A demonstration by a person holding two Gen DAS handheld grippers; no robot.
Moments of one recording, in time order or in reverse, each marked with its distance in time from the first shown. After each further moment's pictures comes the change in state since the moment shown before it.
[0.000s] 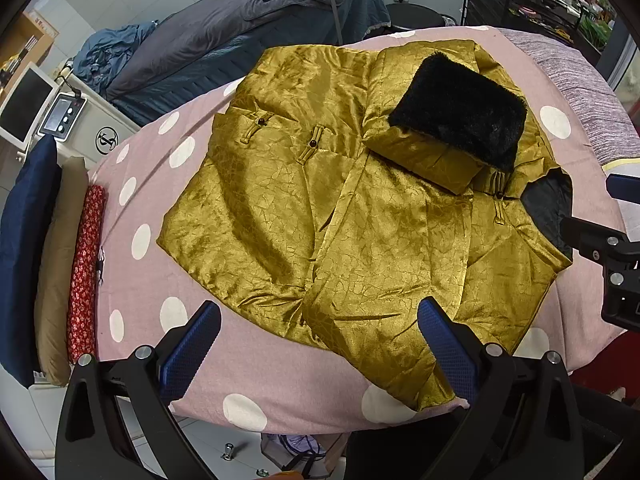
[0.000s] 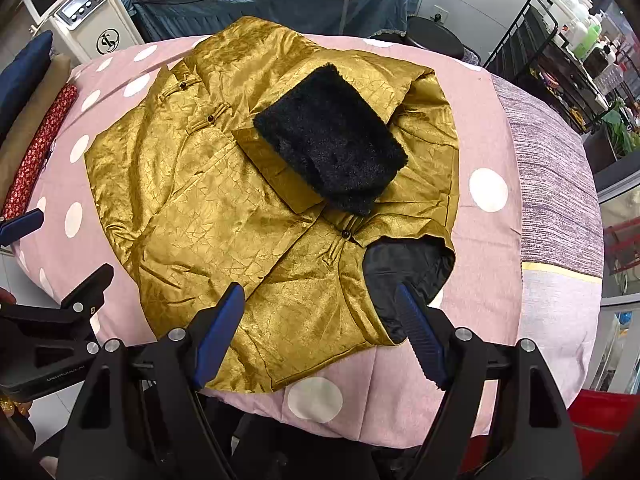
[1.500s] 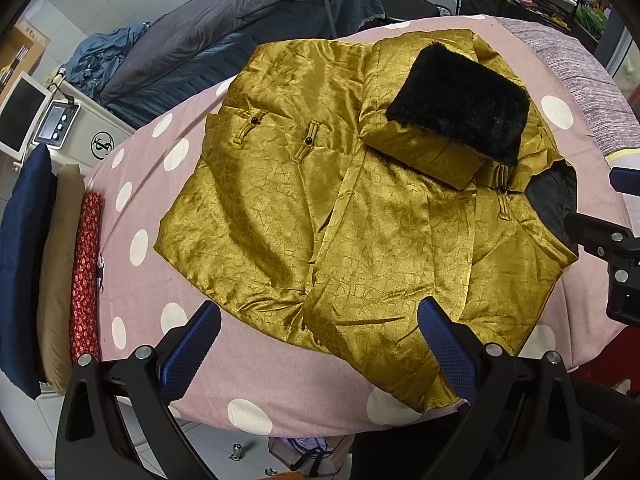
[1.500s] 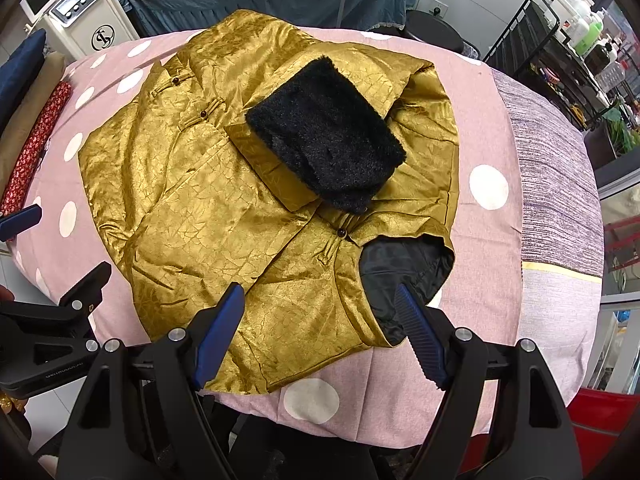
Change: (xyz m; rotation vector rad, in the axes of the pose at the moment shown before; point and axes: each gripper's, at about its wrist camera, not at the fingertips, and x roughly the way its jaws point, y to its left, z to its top) left arm 0.009 -0.005 0.009 0.031 0.022 0.006; right arm 0.008 -0.003 0.005 0.001 0.025 -0.007
